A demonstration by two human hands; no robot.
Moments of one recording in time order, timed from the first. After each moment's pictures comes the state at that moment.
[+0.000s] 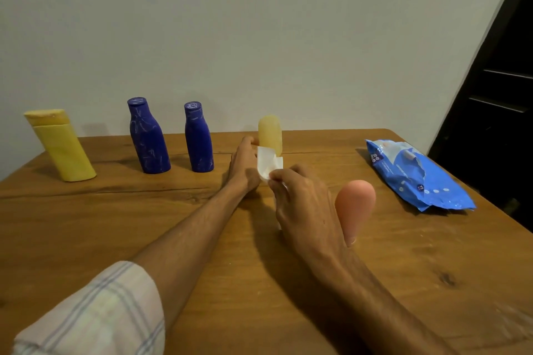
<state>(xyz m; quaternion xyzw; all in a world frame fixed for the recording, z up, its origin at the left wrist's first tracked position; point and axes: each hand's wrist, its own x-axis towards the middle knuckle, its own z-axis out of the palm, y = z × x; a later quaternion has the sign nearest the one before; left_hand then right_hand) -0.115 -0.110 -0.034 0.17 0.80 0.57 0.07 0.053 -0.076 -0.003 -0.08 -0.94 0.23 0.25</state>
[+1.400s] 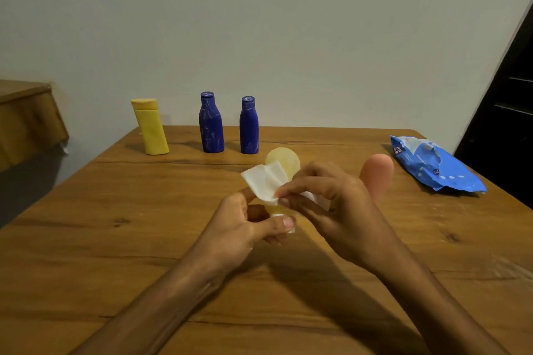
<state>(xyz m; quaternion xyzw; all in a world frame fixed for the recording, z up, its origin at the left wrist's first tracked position) 0.099 -0.297 0.003 0.21 0.70 0.65 0.19 0.143 -0.129 0.011 0.14 -0.90 0.28 0.29</state>
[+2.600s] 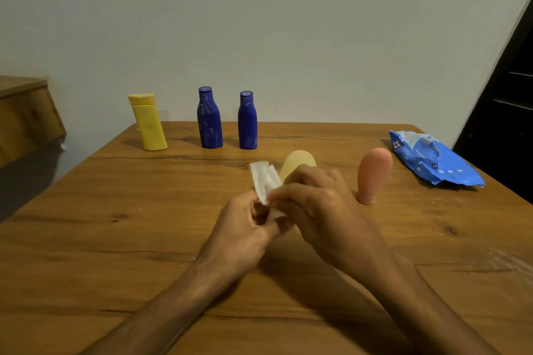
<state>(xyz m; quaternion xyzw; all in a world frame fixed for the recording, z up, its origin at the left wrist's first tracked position) 0.101 -0.287 -0.017 0.22 0.76 0.60 0.12 0.146 -0.144 0.004 0.16 -0.92 0.12 0.34</state>
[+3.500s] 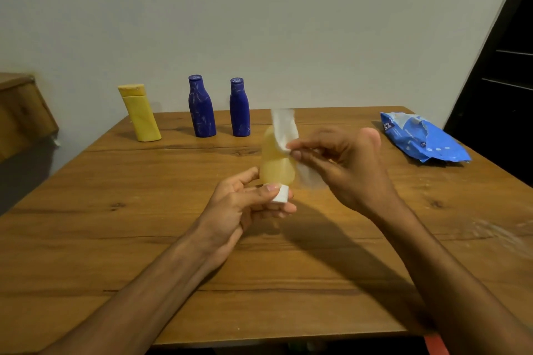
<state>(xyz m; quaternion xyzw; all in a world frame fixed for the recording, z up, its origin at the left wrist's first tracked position) 0.094 -0.291 -0.015 0.20 0.55 0.76 0.28 0.140 -0.110 0.019 0.09 -0.87 0.33 0.35</state>
